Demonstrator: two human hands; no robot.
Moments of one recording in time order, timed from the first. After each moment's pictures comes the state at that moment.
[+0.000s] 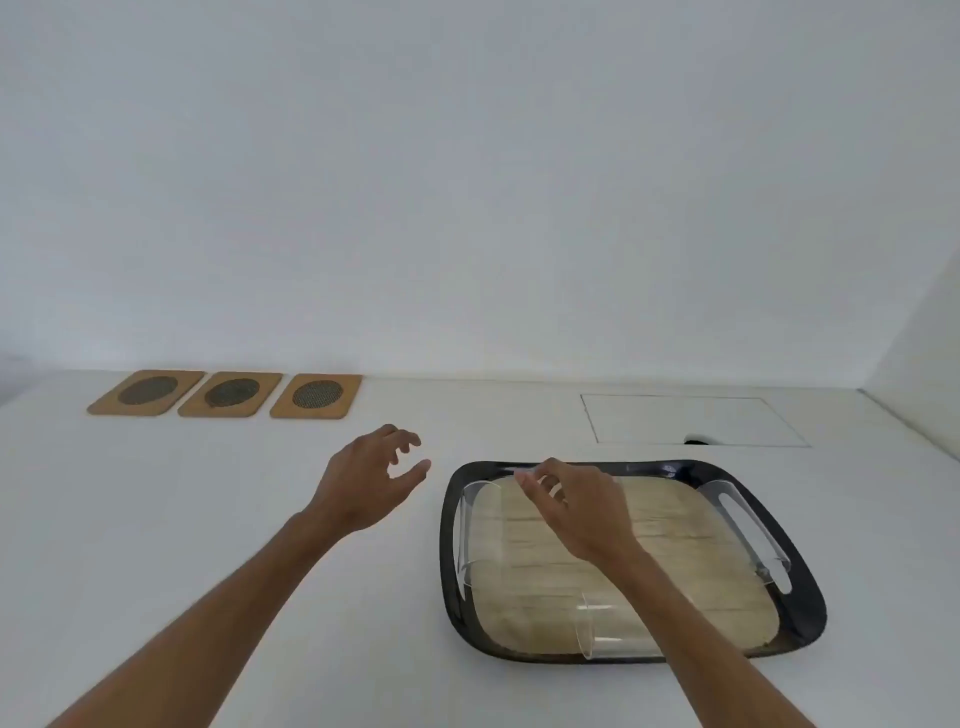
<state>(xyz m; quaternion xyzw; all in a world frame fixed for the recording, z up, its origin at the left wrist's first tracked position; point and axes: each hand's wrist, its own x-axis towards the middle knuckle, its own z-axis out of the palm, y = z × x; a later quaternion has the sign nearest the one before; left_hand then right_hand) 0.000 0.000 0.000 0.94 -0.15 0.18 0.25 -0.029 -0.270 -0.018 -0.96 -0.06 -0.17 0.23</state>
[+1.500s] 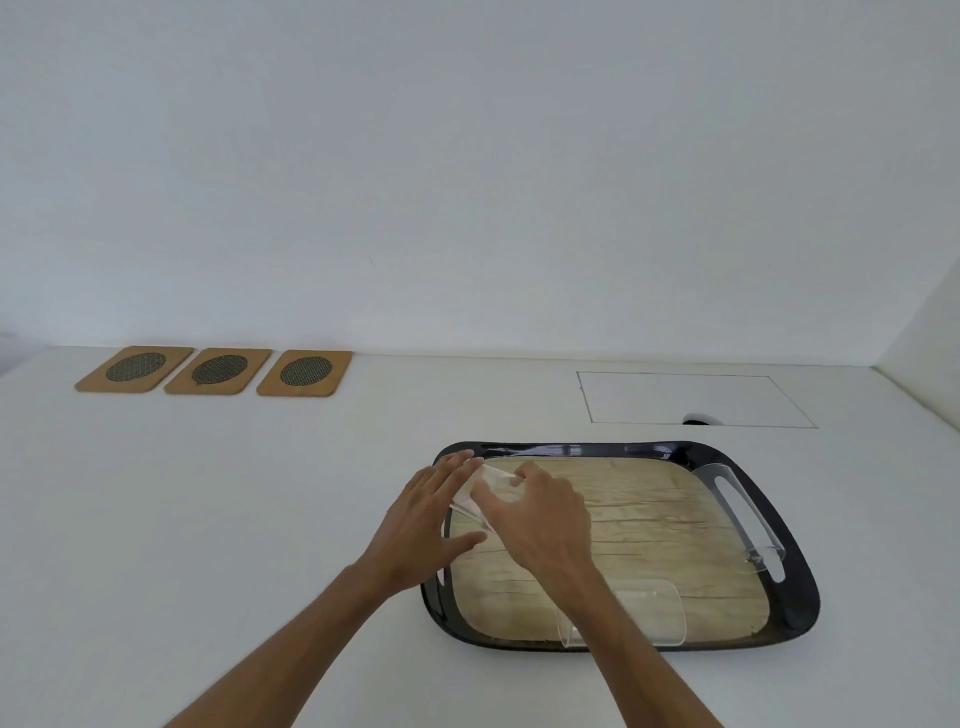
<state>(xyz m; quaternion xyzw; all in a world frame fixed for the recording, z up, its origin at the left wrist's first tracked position) -0.021 -0.076 -0.069 0.93 -0.24 0.07 0.27 -0.049 -0.236 -0.010 -0.95 0.08 -0.07 0.29</state>
